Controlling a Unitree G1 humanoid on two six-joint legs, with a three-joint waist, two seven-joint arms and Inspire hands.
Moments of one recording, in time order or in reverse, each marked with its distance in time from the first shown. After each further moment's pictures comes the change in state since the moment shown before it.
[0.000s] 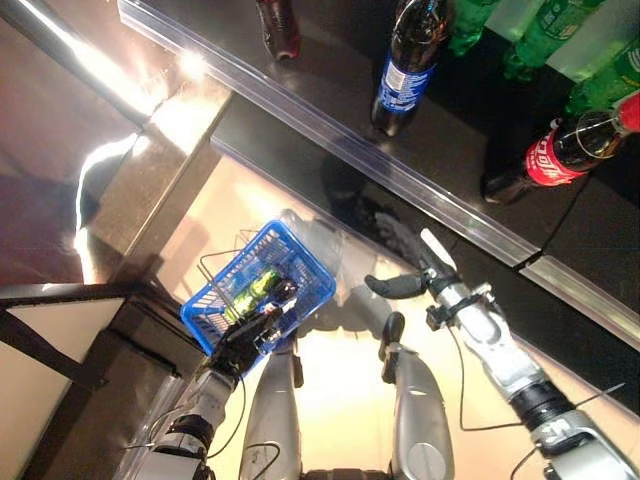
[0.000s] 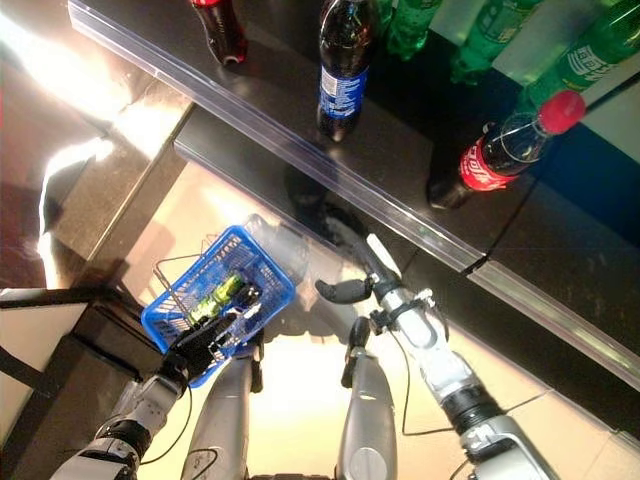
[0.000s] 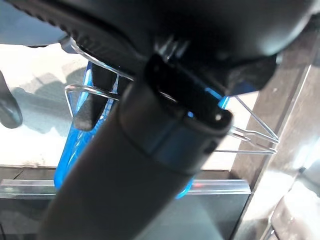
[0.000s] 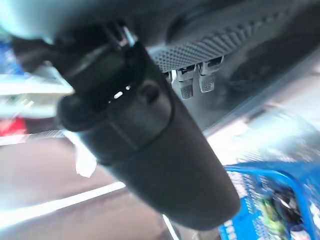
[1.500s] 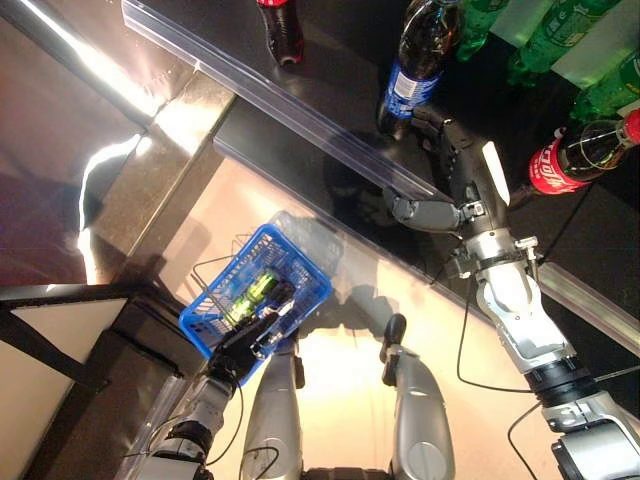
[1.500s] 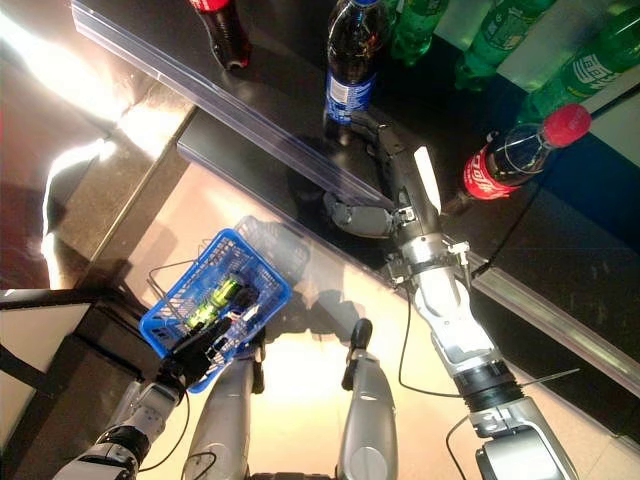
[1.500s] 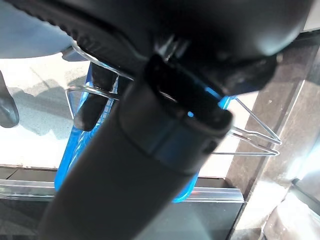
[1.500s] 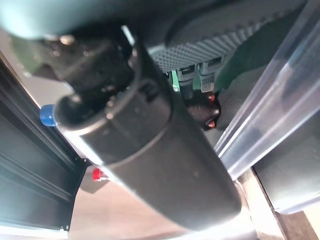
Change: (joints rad) left arm 0.018 -0.006 0.022 0.024 -0.013 0.000 -0.020; right arm -0.046 0.015 -0.143 -0.133 0.103 -0.067 -0.196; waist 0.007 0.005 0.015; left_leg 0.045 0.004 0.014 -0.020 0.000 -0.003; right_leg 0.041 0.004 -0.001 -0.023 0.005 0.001
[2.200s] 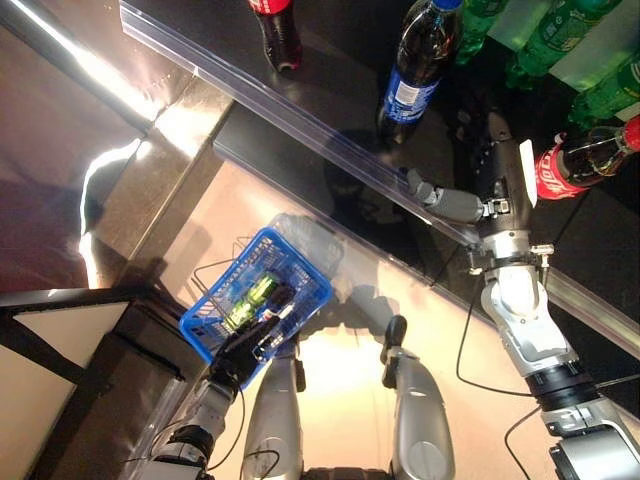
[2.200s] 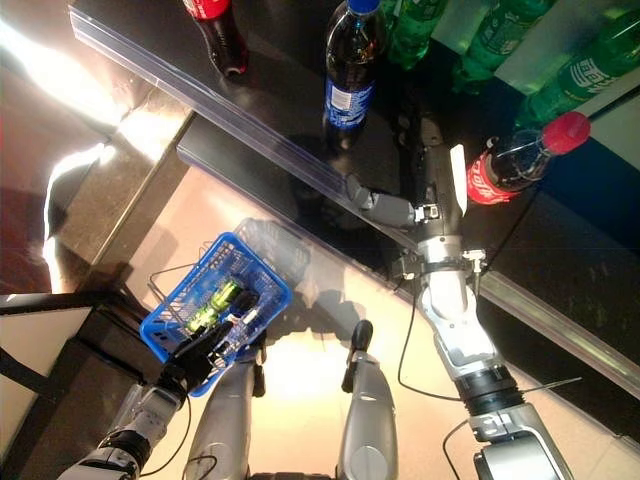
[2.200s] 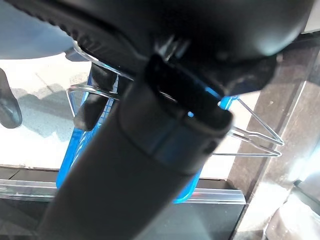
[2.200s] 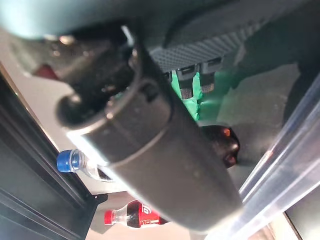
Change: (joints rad) left arm 0.019 -0.011 0.000 -0.005 0.000 -0.001 0.000; right arm 0.028 0.020 -0.045 0.000 0.021 -0.033 -0.093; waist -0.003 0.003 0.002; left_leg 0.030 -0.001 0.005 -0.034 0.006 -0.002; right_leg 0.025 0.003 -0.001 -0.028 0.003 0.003
